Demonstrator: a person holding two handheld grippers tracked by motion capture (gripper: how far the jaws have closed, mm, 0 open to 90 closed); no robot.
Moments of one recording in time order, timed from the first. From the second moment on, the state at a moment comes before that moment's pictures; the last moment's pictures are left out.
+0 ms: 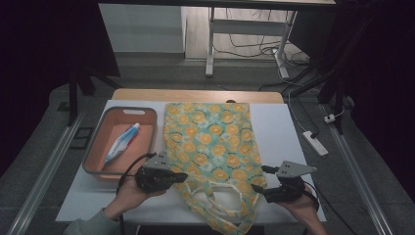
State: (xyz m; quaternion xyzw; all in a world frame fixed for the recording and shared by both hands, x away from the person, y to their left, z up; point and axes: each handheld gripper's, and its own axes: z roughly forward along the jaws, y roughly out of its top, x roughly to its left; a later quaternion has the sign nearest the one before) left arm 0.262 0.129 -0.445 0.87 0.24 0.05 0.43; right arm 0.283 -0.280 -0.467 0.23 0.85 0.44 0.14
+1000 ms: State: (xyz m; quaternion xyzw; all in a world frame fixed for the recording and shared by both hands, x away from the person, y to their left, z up) left arm 0.269 0.170 -0.416 0.81 0.29 0.09 0.50; right arm 0.253 -0.224 -0.444 0.13 0.90 0.39 0.13
